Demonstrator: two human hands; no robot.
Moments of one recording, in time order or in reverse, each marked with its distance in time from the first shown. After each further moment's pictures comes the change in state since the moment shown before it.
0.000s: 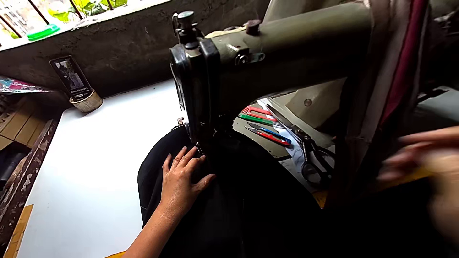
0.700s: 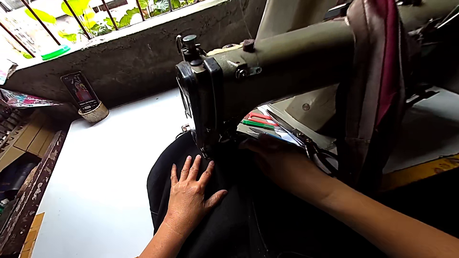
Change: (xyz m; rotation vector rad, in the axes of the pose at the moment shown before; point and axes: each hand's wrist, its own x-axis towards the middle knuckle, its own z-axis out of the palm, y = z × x) left_hand -0.013 0.001 0.003 0.278 -0.044 0.139; right_hand 0.042 -0.024 0.124 -0.336 -0.298 -0.430
